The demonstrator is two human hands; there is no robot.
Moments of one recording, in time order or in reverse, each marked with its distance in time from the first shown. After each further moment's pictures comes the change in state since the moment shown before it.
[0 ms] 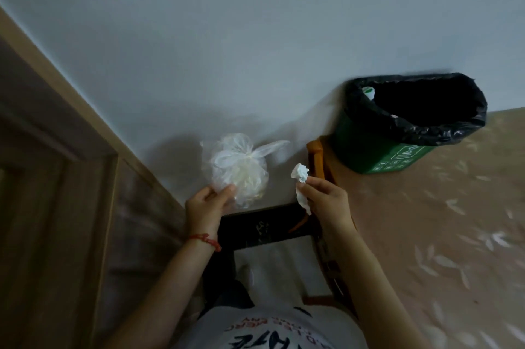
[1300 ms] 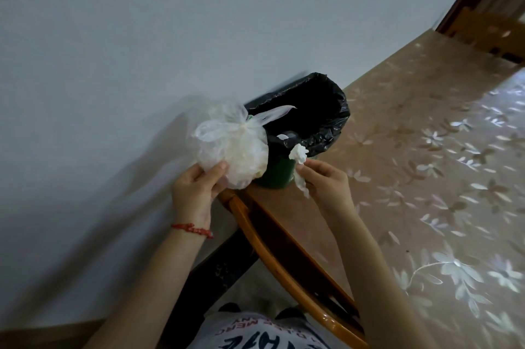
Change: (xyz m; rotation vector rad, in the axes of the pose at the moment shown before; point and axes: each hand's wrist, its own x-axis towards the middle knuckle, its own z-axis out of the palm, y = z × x) left_hand 0.020 0.071 0.194 -0.115 -0.652 0.008; right_hand 0.037 -0.061 -0.110 0.254 0.424 -0.204
